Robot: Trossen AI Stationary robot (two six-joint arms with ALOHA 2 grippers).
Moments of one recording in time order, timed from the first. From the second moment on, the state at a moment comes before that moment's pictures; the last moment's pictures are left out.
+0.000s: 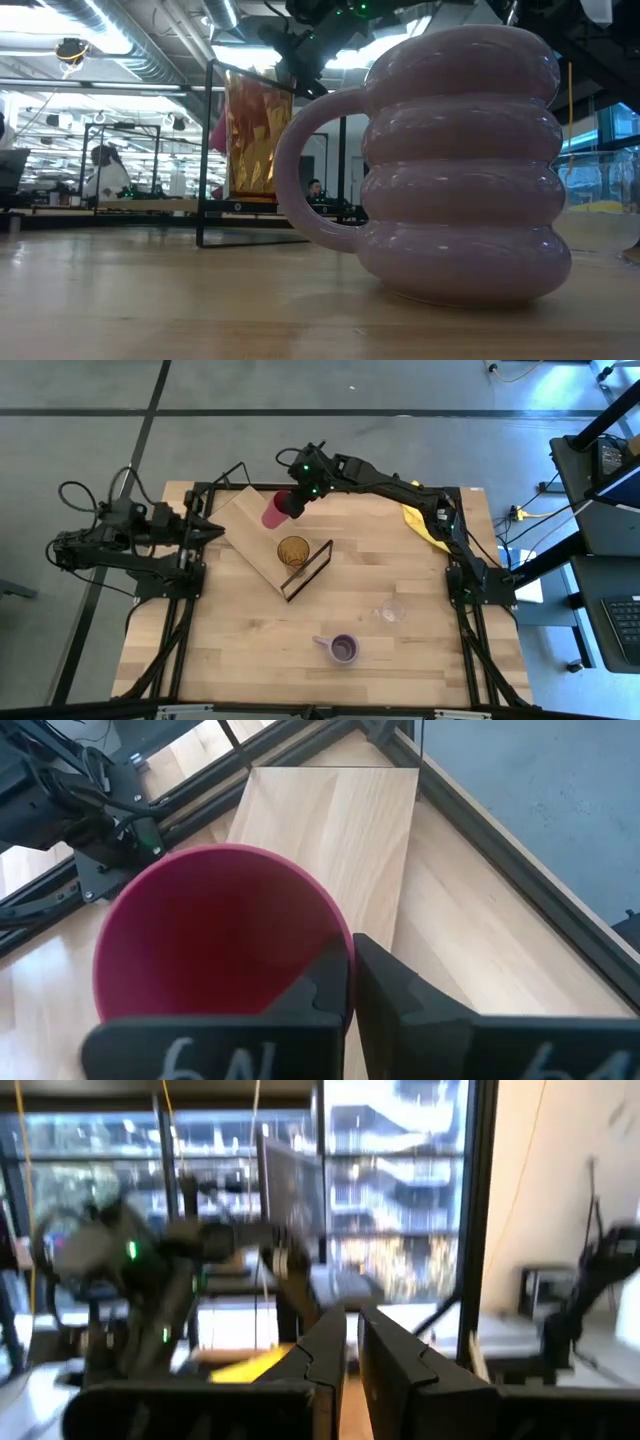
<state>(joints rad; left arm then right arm) 0.00 0.39 0.78 -0.20 -0.01 0.01 -0.35 2.24 2.33 -0.84 -0.08 0.31</state>
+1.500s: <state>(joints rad) 0.26 1.24 1.69 -1.31 -0.15 0.43 -0.33 2.24 2.33 -0.83 -0.20 0.08</state>
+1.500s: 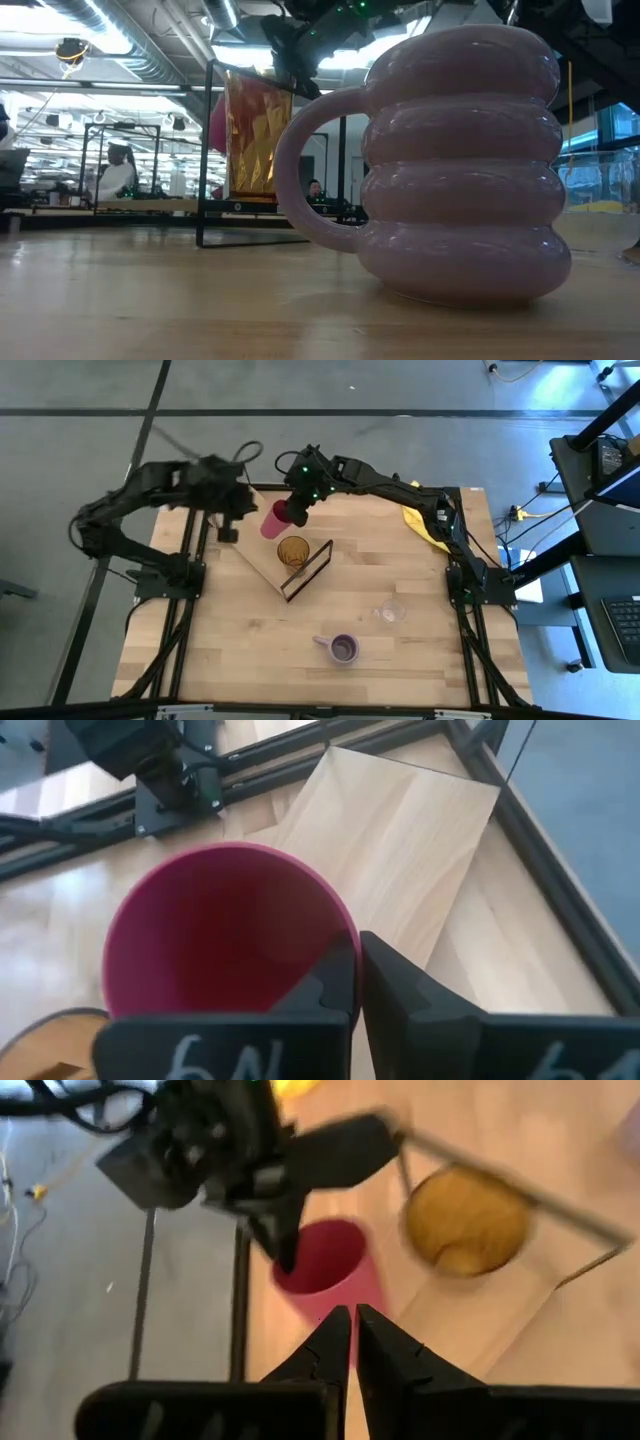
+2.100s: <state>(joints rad) 0.41 1.45 1.77 -1.37 0.01 0.74 -0.32 2.25 2.33 -0.82 -0.16 -0.16</state>
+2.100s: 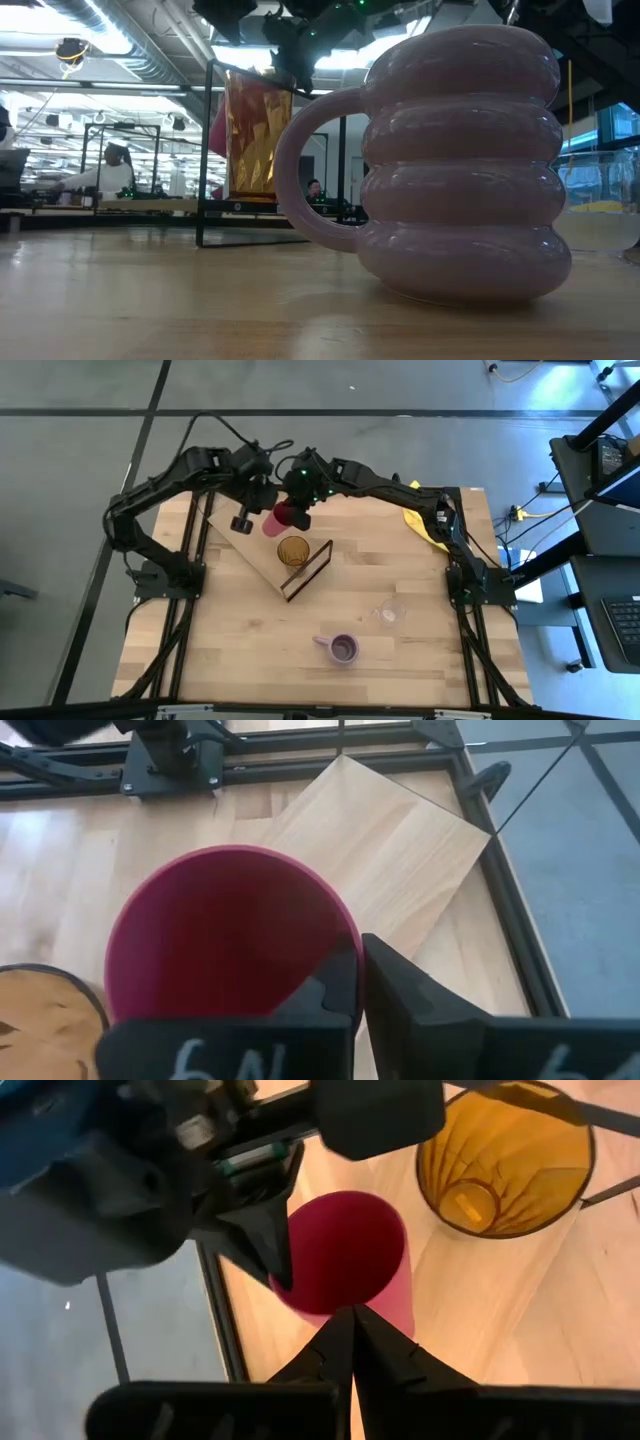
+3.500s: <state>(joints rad) 1.00 1.28 1.22 -0.79 0.39 0.36 -0.48 2.25 2.33 -0.84 -0.24 0.37</state>
